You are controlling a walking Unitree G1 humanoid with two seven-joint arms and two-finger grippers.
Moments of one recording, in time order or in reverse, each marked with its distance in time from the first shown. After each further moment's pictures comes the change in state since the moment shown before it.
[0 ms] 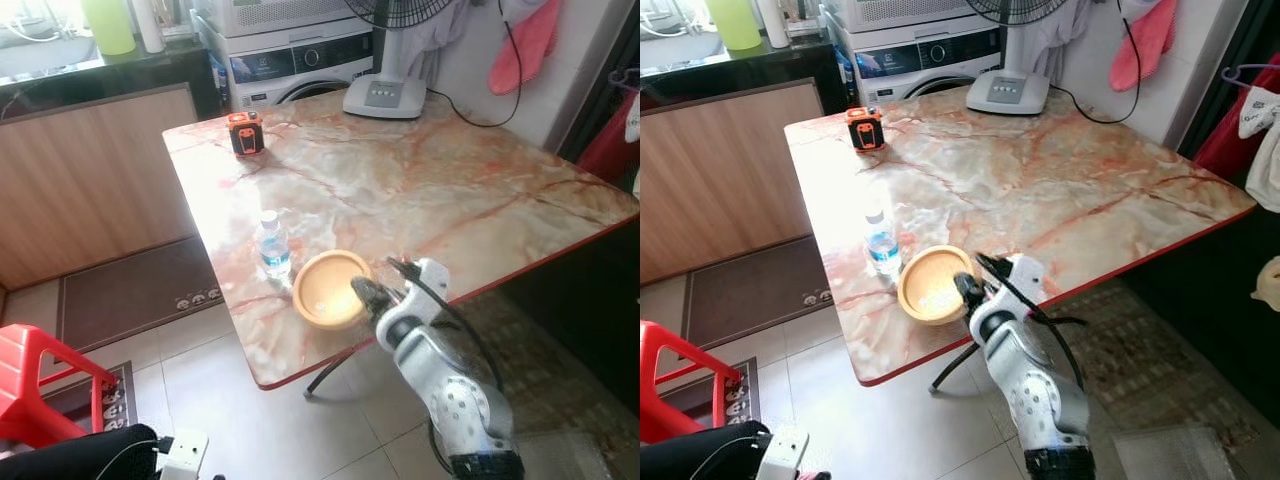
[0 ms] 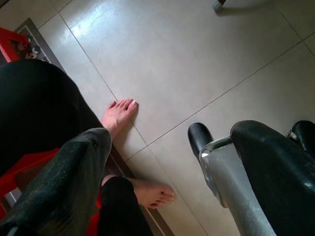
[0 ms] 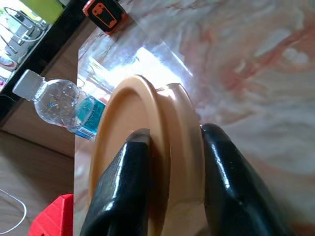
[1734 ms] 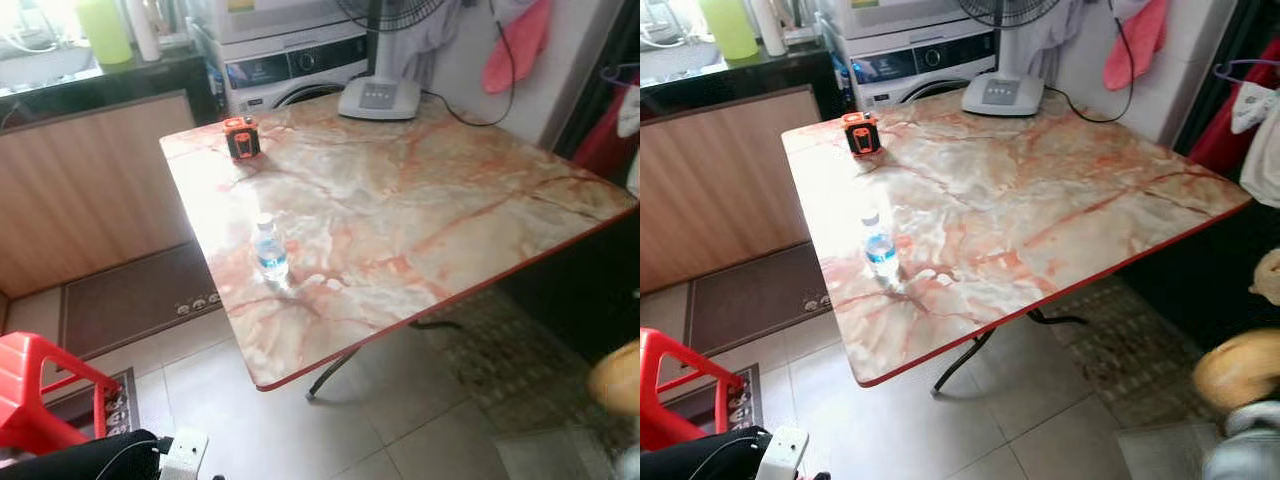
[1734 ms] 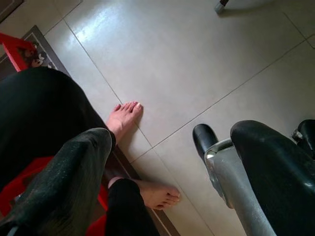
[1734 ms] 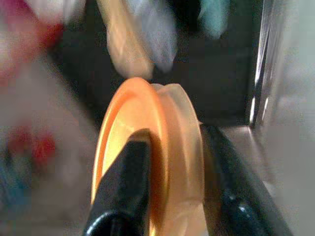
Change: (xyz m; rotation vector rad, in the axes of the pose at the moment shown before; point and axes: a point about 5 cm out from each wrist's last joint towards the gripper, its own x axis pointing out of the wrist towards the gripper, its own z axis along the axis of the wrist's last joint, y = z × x) left arm 0.000 0.001 0.000 0.004 0.001 0.000; right arm -0.151 -0.253 0.047 -0.078 -0.489 -1.028
